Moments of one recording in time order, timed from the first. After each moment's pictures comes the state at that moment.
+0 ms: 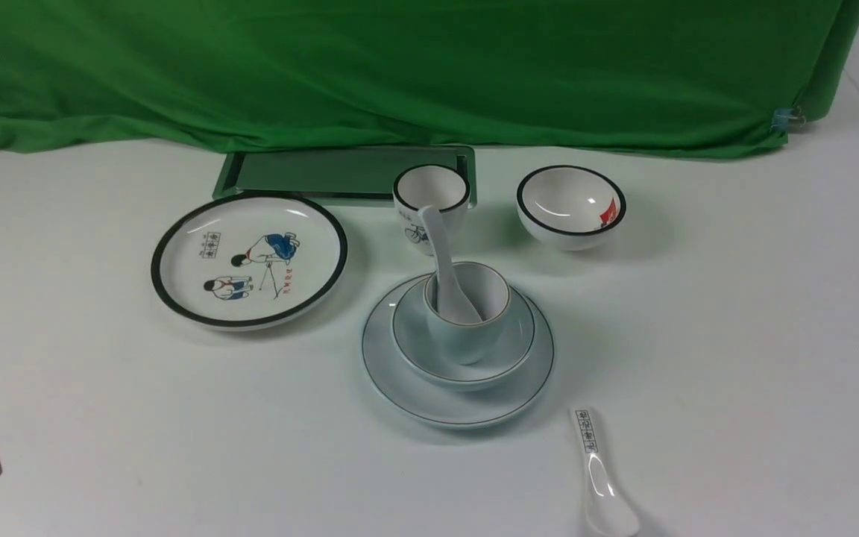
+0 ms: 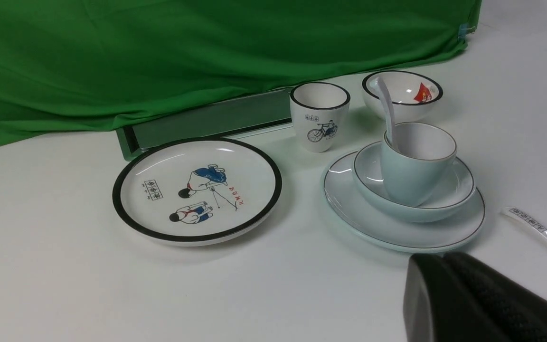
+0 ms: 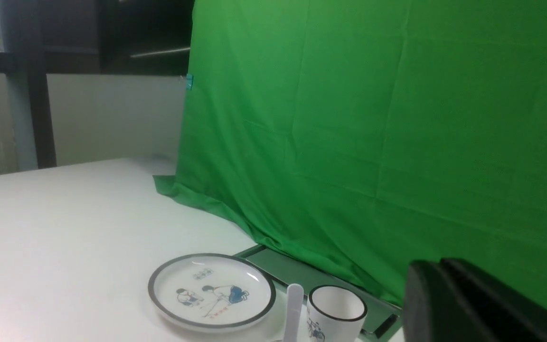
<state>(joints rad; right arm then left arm) 0.68 0.50 -0.50 0.25 -0.09 -0.37 -0.34 0.12 -0.43 -0.08 0.60 0.09</state>
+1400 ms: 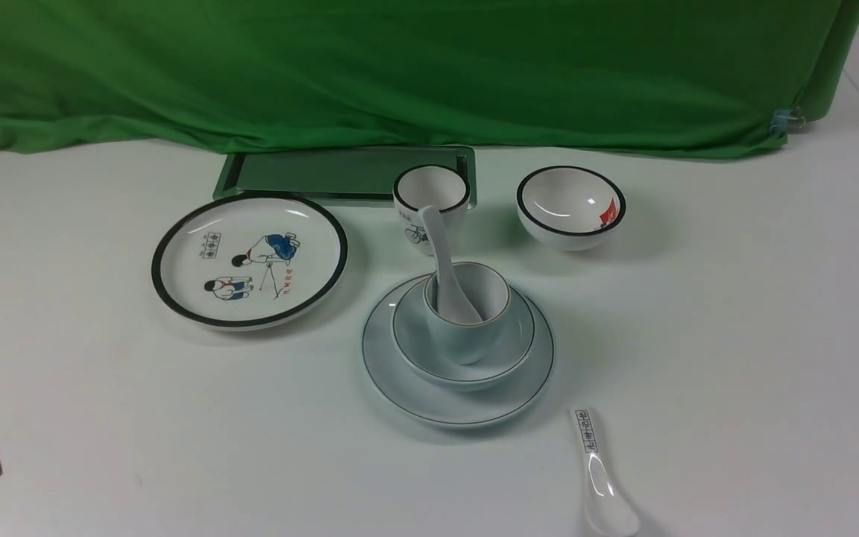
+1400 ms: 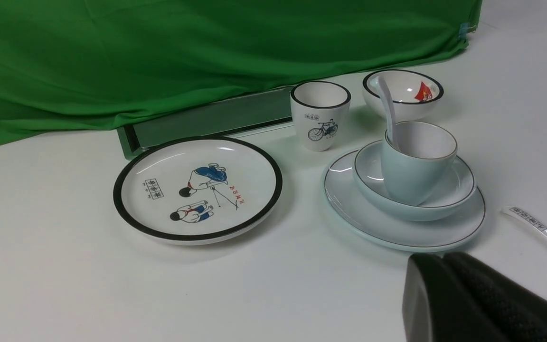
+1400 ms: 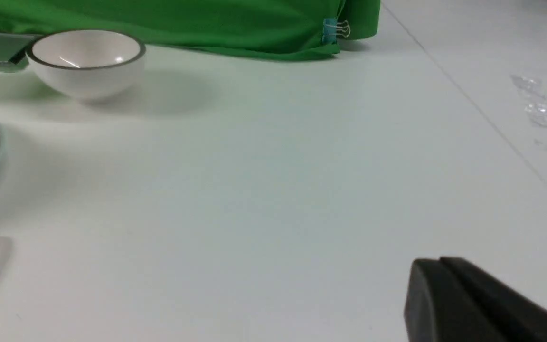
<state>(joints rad) -0.08 0.00 0.01 0.03 0.21 -0.05 -0.34 0.12 -0.43 -0.07 0.60 0.09</state>
